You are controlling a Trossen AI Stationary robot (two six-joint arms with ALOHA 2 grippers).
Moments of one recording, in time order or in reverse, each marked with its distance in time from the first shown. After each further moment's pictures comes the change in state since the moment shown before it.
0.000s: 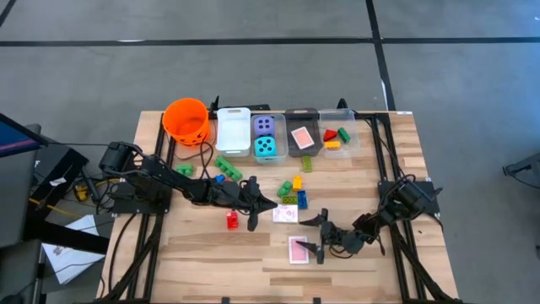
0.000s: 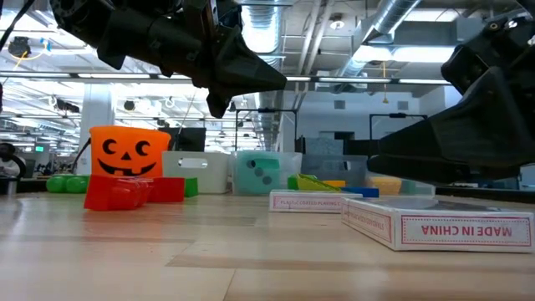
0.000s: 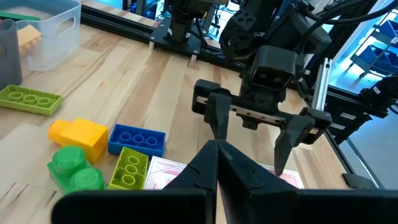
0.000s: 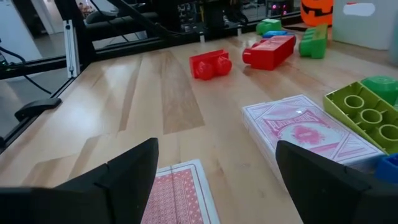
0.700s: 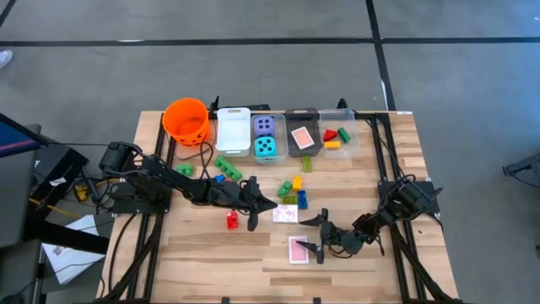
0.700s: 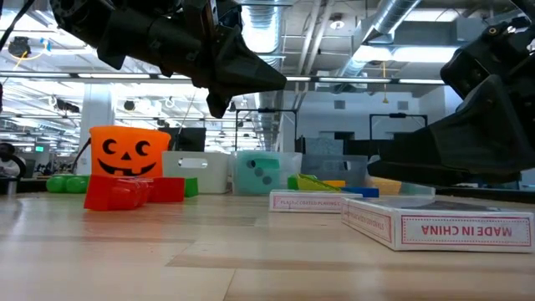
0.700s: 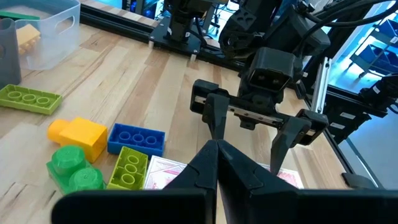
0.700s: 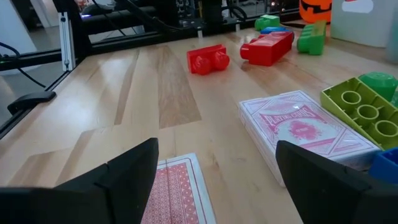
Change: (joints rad) left arm 0.000 0.000 0.000 -0.001 0.002 -0.001; right arm -0.001 0.000 0.000 -0.025 0.000 0.003
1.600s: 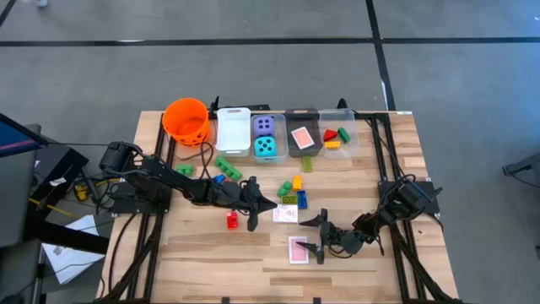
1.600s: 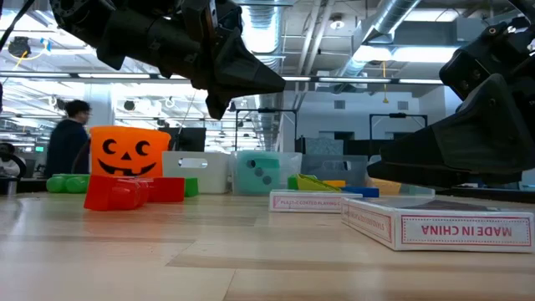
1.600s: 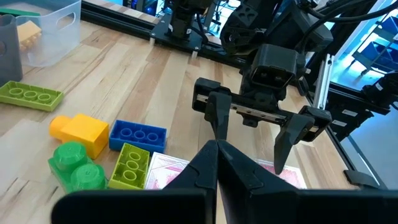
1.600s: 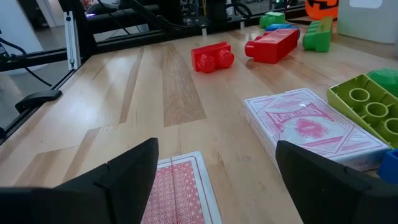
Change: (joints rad) left arm 0.000 0.000 0.000 -0.014 -0.001 0.000; right arm -0.007 0.000 0.000 0.001 -0.023 0.008
